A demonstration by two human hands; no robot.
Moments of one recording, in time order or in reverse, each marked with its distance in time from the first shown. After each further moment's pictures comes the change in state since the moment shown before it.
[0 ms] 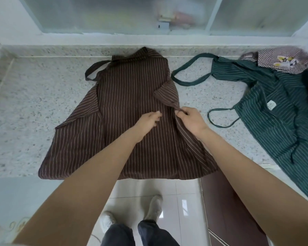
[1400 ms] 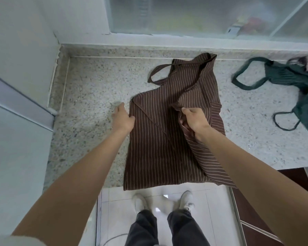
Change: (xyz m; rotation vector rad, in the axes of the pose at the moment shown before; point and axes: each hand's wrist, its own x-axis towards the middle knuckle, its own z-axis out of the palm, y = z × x) left_hand -0.001 -0.159 -0.331 0.292 0.498 0.028; right_hand 0.022 -0.170 0.264 0.132 0.145 0.257
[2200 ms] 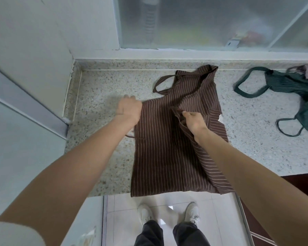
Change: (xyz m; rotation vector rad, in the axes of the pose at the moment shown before) left_hand 0.001 0.054 -0.059 0.973 0.031 0.435; right_hand -0.001 -0.018 0.021 0.071 0.023 0.060
